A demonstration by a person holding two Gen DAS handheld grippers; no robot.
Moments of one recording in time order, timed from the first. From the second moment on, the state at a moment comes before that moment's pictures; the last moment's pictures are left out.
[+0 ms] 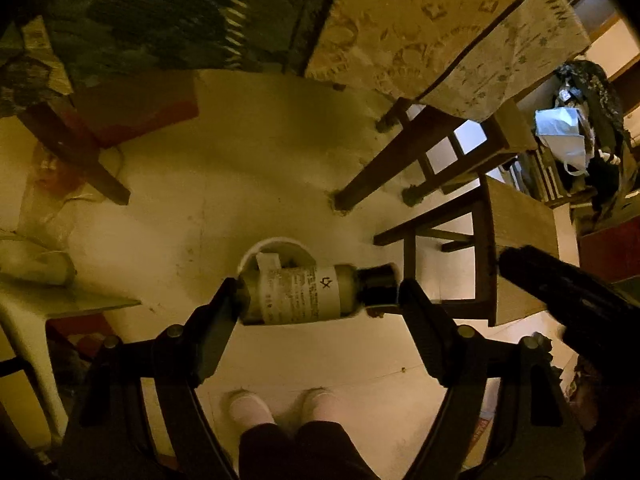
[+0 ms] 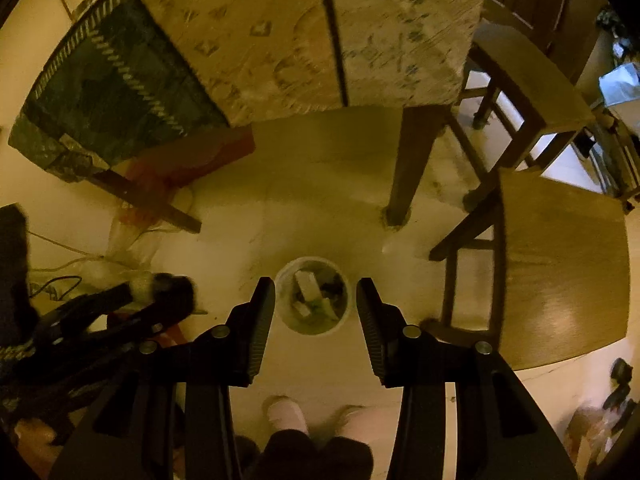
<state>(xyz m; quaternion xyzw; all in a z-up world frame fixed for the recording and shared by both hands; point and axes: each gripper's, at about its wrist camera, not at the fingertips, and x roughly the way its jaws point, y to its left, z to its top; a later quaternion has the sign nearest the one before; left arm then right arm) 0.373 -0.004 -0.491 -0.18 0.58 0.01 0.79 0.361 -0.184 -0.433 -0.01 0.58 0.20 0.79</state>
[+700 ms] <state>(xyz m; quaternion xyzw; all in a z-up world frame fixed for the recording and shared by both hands) 0.311 -0.032 -0.240 -0.12 0.46 0.08 0.88 0.322 -0.228 -0.221 -0.01 0.47 0.27 0.84</state>
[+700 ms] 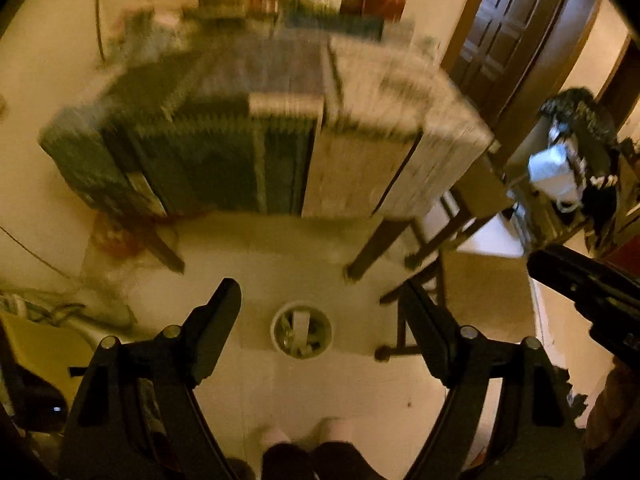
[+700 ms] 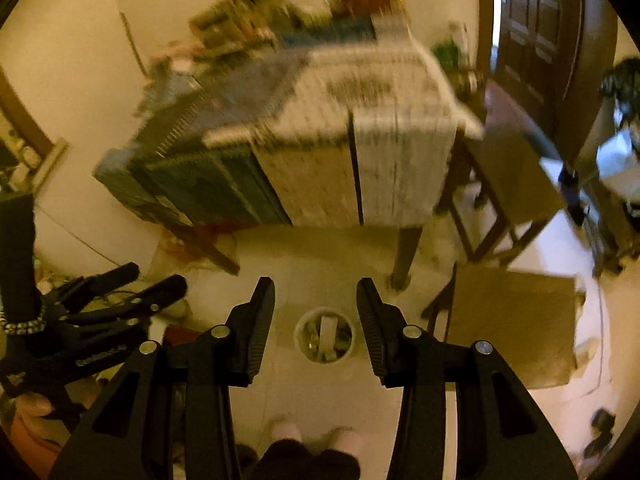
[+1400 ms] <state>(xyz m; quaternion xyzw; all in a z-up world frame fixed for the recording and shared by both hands) 0.056 -0.074 0.014 -0.08 0.21 0.03 0.97 0.107 -0.268 -0.008 0.01 0.22 0.30 0.93</state>
